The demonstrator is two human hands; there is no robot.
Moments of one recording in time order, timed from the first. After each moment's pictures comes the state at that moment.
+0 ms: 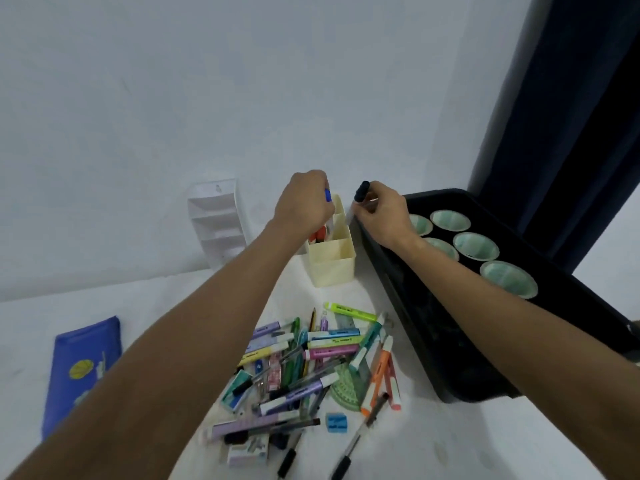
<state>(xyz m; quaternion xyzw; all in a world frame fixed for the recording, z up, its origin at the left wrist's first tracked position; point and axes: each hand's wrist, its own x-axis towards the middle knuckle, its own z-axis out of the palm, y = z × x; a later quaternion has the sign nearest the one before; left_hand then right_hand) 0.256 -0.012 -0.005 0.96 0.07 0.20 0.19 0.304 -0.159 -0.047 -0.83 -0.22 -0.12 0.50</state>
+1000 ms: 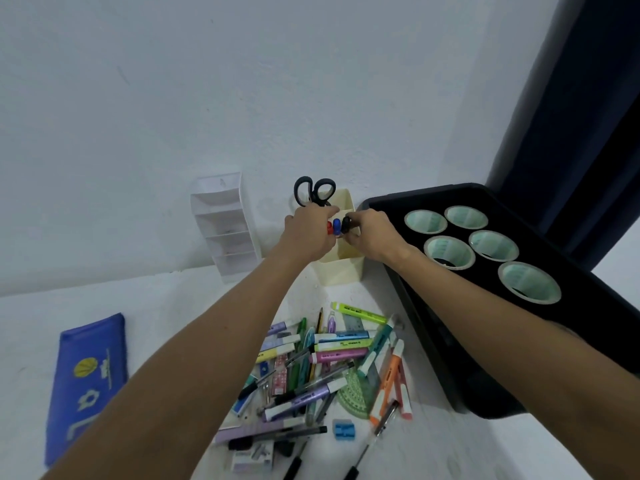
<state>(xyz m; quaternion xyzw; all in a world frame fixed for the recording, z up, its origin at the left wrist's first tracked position) 0.266 0.004 -0.068 0.98 0.06 0.11 0.13 0.320 -0.131 -0.084 -0.91 -0.26 0.00 0.32</state>
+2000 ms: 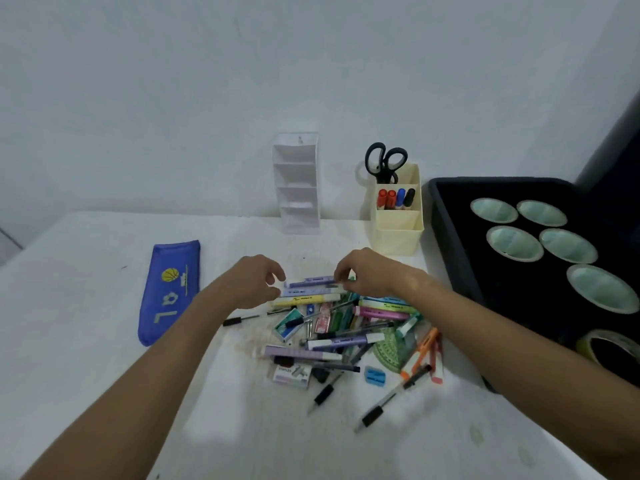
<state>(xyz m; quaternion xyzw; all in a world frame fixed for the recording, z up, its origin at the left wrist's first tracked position) 0.056 0.099 -0.115 0.96 0.20 -0.09 0.16 0.203 -0.091 -0.114 -0.83 -0.52 0.17 0.11</state>
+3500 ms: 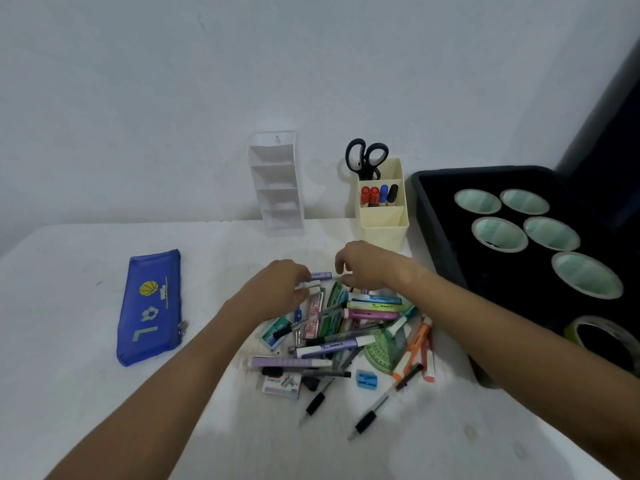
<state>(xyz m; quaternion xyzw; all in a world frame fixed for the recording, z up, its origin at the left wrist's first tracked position) 0.100 0.056 -0.133 0.99 0.10 -0.03 0.14 0.222 -0.094 -0.113 -0.86 -0.48 0.14 0.06</state>
